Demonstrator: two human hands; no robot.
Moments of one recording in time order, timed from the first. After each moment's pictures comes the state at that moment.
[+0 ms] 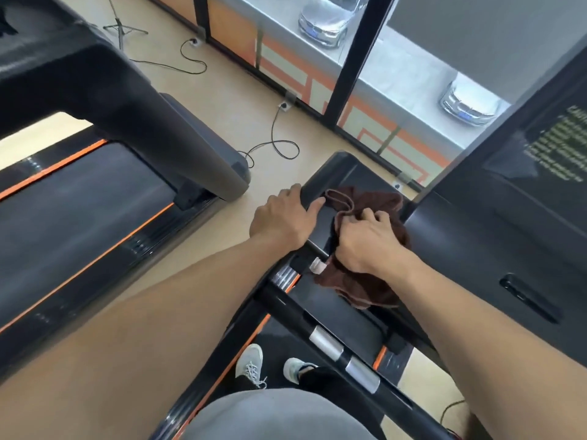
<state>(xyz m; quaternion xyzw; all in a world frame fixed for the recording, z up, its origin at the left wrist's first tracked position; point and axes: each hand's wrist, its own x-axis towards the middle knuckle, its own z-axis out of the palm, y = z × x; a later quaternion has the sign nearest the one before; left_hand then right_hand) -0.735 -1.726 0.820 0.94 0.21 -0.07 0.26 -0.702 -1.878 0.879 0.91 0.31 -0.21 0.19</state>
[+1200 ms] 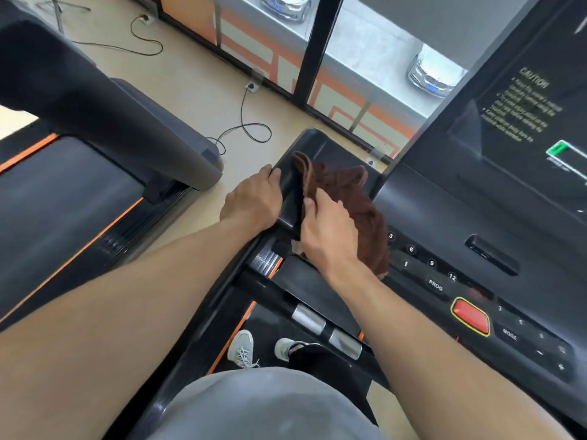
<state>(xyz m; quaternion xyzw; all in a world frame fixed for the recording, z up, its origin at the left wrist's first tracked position) -0.735 -1.723 0.828 0.90 0.22 -0.07 0.36 -0.762 -1.860 0.890 0.96 0.06 -0.12 -0.24</state>
